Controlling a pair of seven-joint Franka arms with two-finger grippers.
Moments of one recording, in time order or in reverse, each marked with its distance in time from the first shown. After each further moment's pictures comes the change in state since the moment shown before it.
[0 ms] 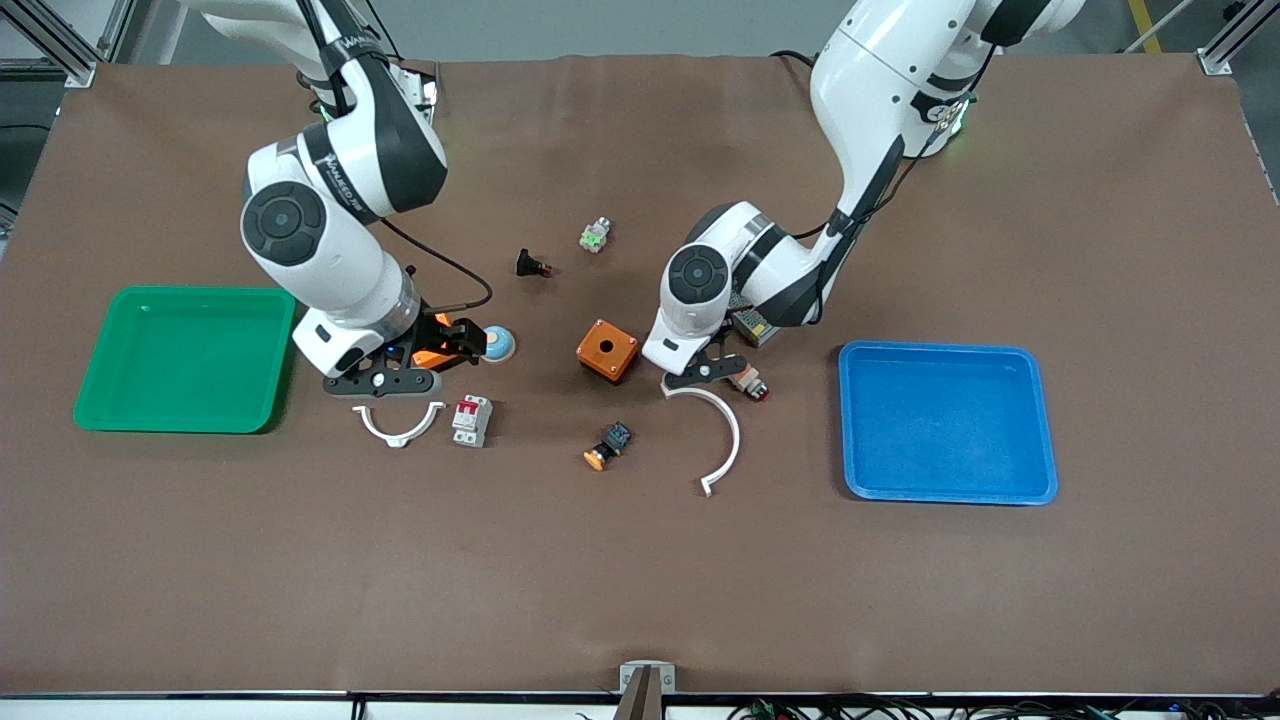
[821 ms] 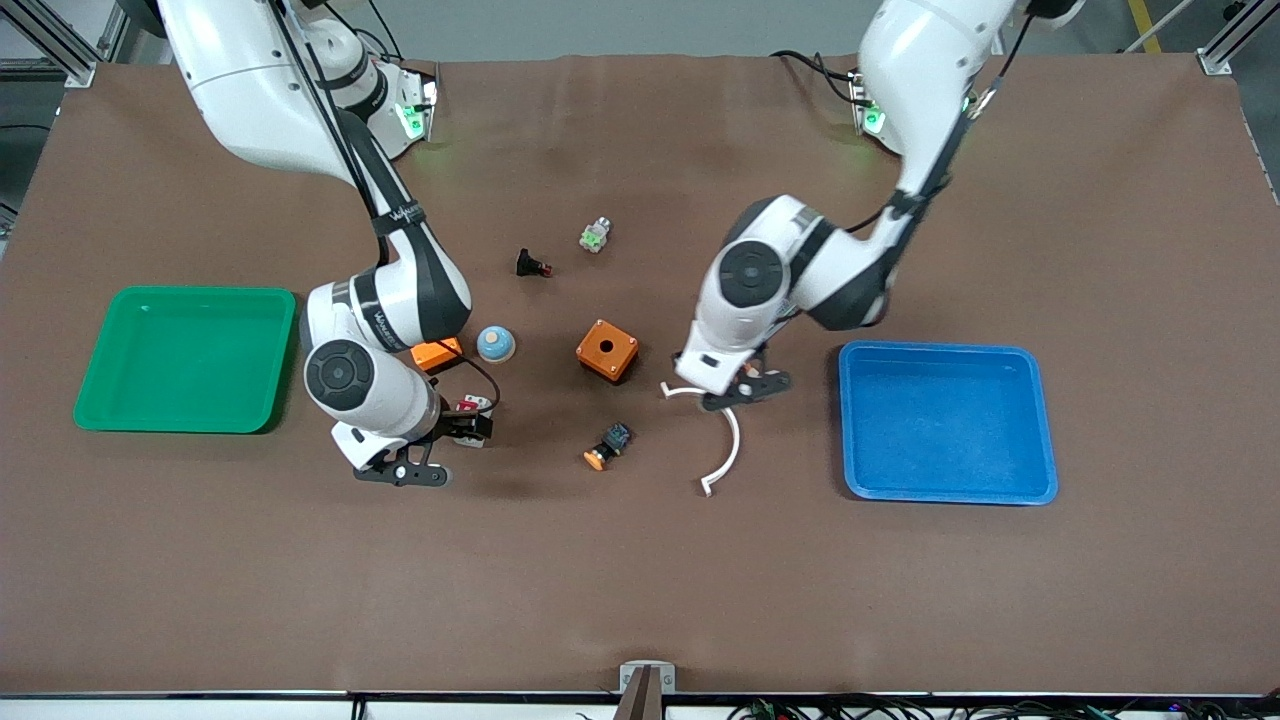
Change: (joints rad) left arm 0.134 -0.156 0.017 0.047 0.000 -0.126 0.096; right arm -0.053 0.343 -0.008 0.128 0.002 0.148 0.008
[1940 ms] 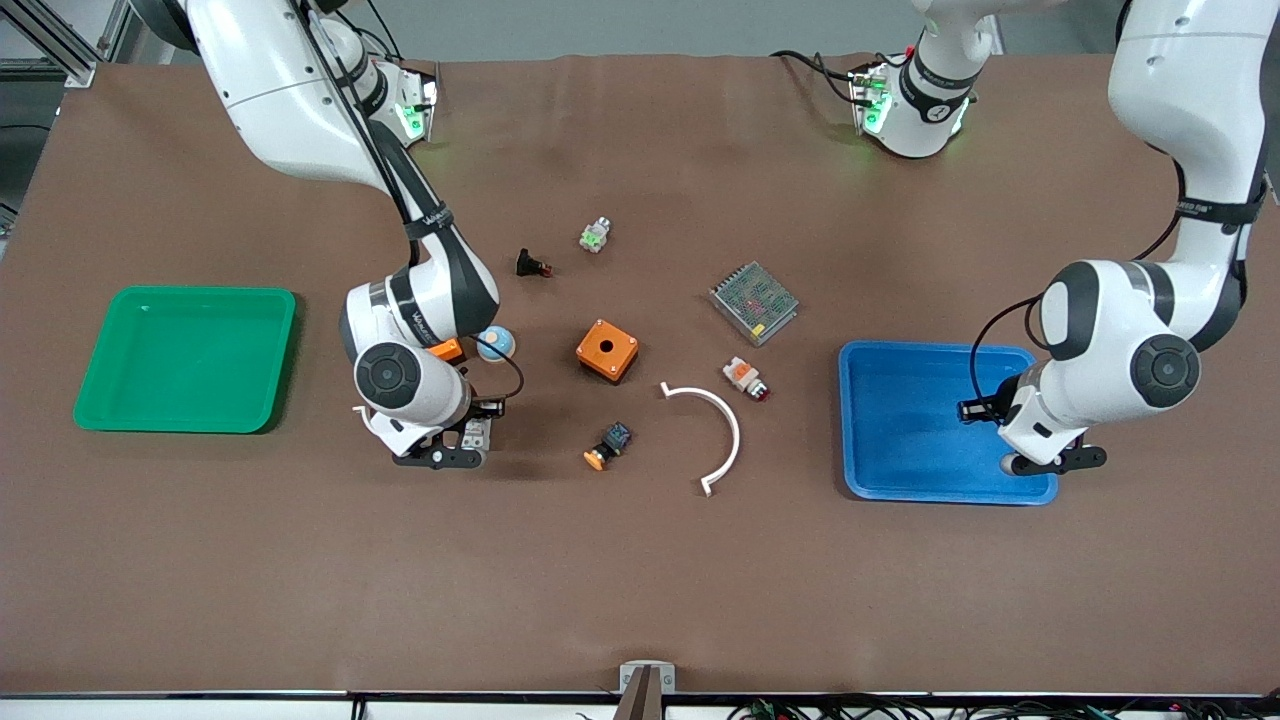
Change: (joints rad) left arm 0.590 -0.032 0.005 -0.201 0.000 0.073 0.745; right arm 0.033 0.023 0.005 -0.045 0.003 -0.001 0.000
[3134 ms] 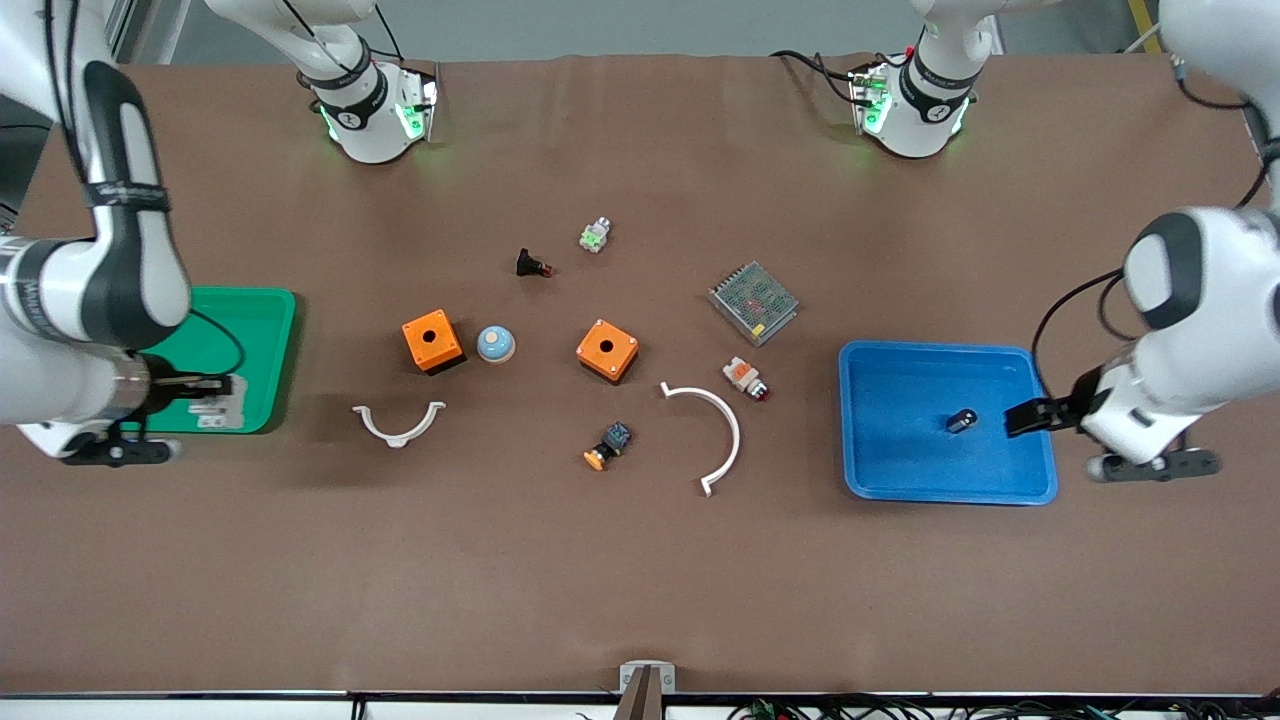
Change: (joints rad) left arm 0.016 -0.194 -0.022 0.247 0.003 -0.273 0.057; right arm -0.525 -0.219 -0.027 0.046 -0.149 -0.371 -0.559
